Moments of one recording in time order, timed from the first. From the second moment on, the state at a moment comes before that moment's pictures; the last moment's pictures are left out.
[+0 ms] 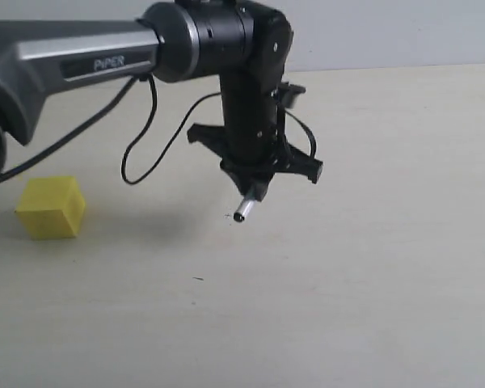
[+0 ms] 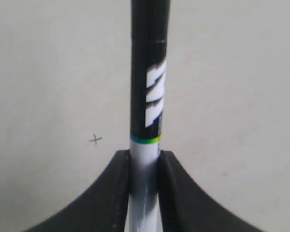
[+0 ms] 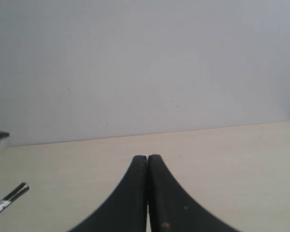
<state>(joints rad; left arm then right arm) -0.79 2.32 -1.96 0.00 1.21 -0.27 -0.12 0.01 0.00 0.08 0.09 -0.01</state>
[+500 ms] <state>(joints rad) -0.63 1.78 -1.64 0.03 1.22 0.43 -0.12 0.01 0.00 0.08 0.09 -0.01</state>
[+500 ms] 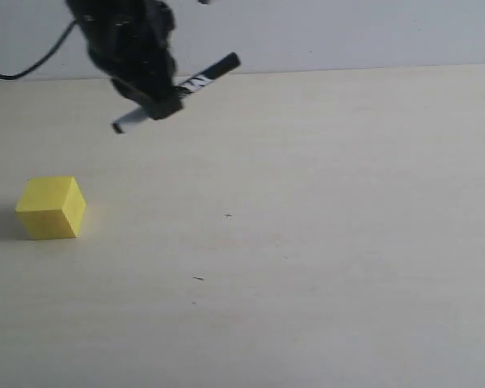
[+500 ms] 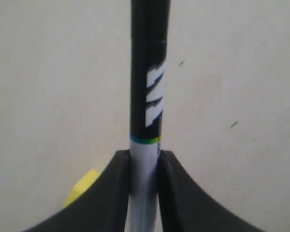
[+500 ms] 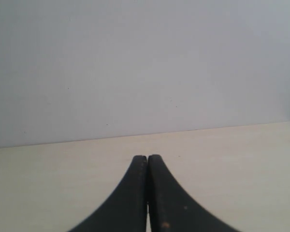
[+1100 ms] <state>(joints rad) -0.34 1.61 -1.41 0.21 1.22 0.74 -0.12 0.01 0.00 0.08 0.09 -0.01</state>
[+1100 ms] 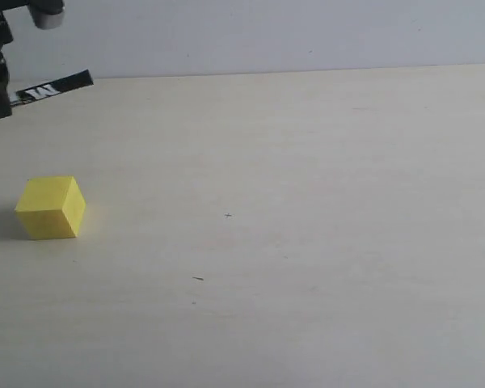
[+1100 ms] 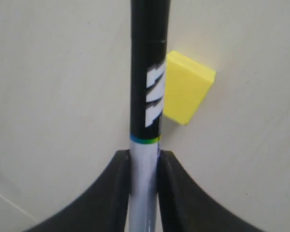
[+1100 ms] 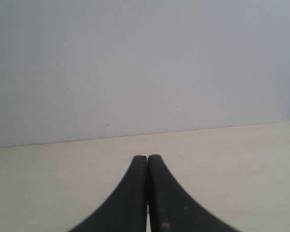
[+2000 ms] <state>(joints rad) 0.10 1.78 -1.32 0.23 1.10 1.38 -0.12 0.01 0.00 0.08 0.09 -0.01</state>
